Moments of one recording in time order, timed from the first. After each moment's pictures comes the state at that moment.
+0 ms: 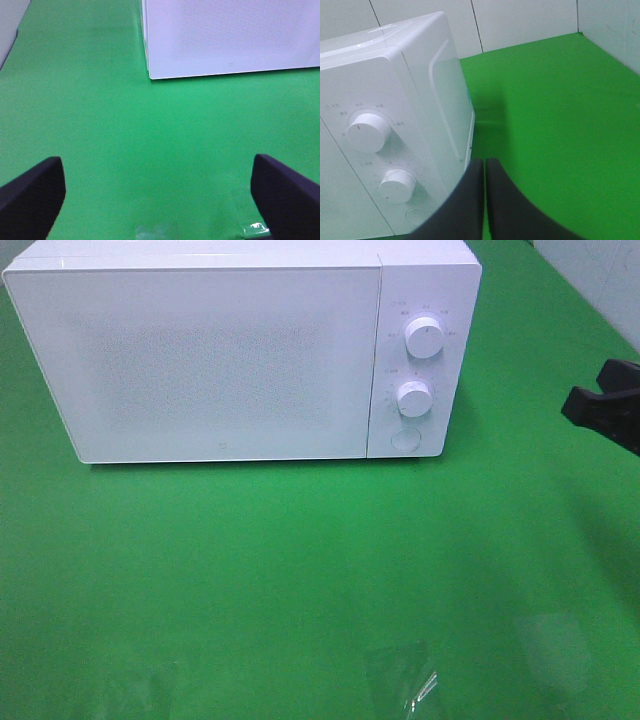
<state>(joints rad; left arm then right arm) 0.00 0.00 -0.52 -0.15 1.07 0.12 0.24 1.32 -0.23 0.17 -0.95 0.08</state>
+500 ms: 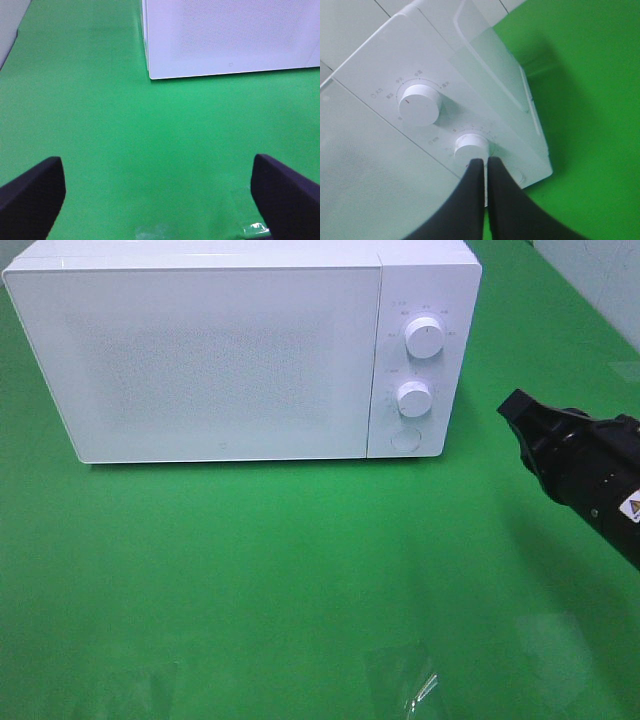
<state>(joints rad) 0.00 0.00 -0.52 -0.15 1.07 0.12 0.50 1.58 -0.23 0.32 -1.18 0.63</state>
